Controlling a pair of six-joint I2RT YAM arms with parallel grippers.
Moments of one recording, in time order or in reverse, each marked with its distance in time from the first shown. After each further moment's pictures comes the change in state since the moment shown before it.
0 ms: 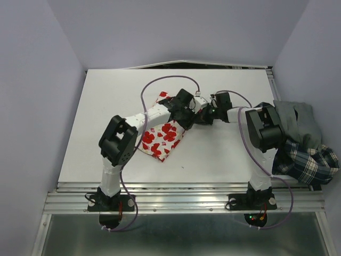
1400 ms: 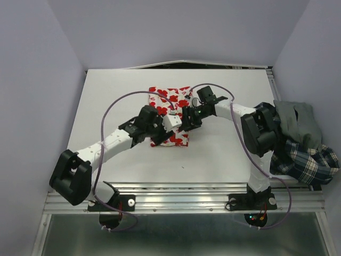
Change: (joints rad) left arm 0.175 -0.652 -0.670 0.171 0.145 0.333; right arm 0.190 -0.033 0.286 -0.550 -0.194 -0.504
